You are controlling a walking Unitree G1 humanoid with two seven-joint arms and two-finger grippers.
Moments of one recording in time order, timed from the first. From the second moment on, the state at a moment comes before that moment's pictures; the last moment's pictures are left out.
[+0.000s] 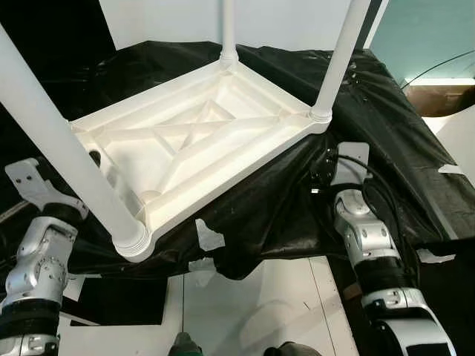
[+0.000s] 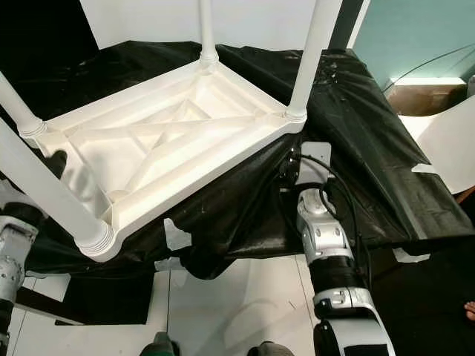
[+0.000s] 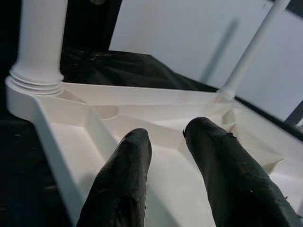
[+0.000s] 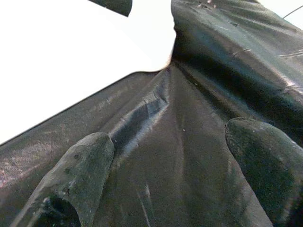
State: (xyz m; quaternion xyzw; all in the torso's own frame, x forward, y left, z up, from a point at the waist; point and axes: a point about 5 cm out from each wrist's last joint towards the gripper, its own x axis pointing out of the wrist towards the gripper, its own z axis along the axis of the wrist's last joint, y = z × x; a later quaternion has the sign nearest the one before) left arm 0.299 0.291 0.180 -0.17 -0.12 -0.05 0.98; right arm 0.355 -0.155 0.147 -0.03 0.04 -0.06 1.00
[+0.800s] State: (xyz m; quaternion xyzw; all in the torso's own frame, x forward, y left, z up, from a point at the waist) left arm 0.277 0.211 0.187 -0.21 -0.13 -0.22 0.95; right arm 0.396 -0.138 0.153 -0.03 0.09 0.06 0.99
